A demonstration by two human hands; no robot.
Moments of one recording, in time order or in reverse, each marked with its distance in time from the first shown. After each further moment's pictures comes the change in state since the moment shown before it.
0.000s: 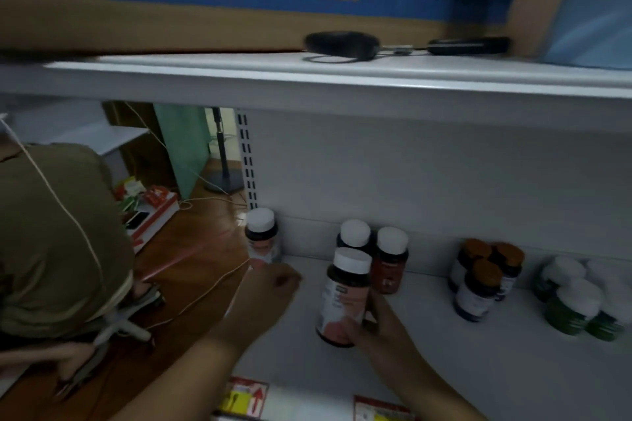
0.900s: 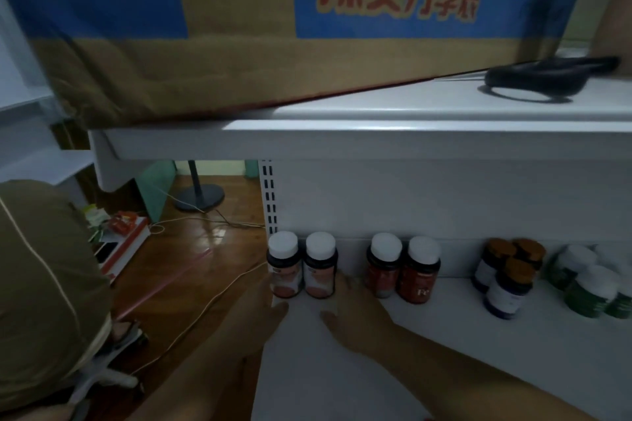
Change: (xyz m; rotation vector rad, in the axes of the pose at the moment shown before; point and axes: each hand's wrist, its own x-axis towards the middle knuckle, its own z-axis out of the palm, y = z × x) left_hand 0.089 -0.155 -0.035 0.000 -0.259 -0.092; right_hand 0.097 0.000 0.087 -1.038 0.023 -0.101
